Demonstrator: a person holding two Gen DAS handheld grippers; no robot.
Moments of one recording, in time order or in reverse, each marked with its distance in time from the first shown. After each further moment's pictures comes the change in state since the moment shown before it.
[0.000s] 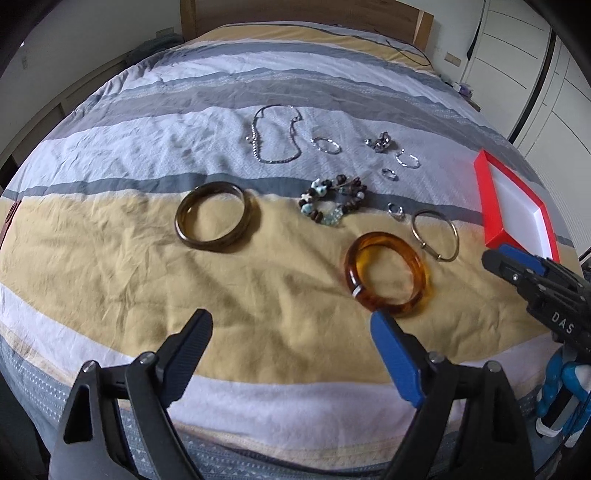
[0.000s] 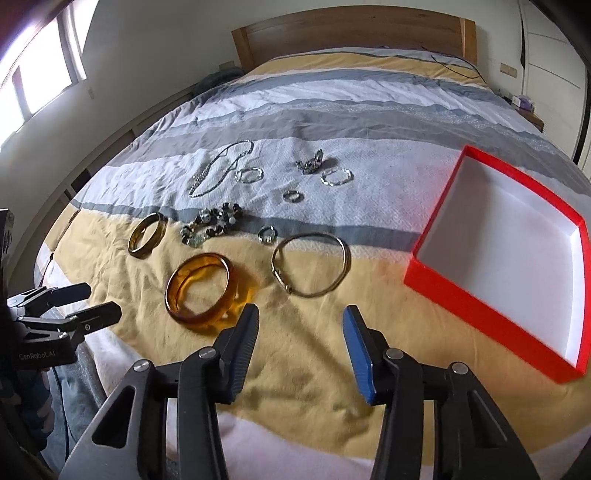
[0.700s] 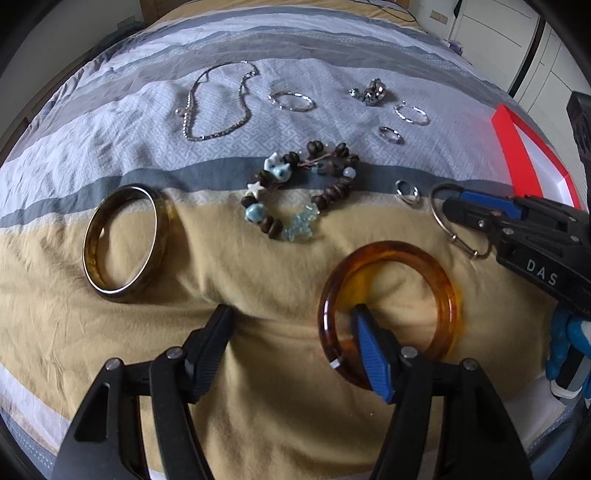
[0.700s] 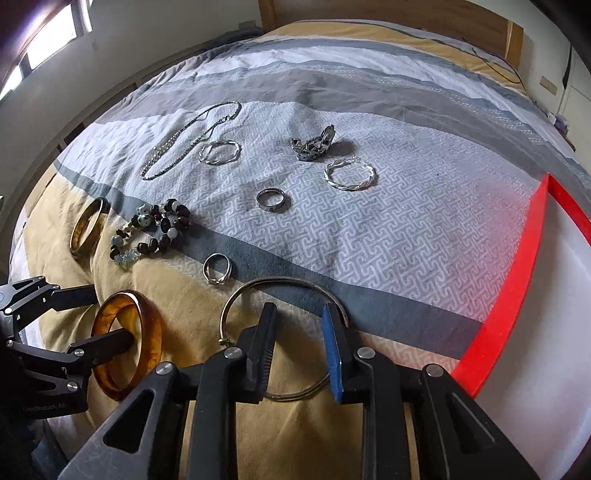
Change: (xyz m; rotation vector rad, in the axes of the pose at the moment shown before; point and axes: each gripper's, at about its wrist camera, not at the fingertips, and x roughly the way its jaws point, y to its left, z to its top) left arm 0.087 -0.029 0.028 0.099 0.129 -0.004; right arm 0.100 -0.010 0.042 -0.118 0.135 -0.022
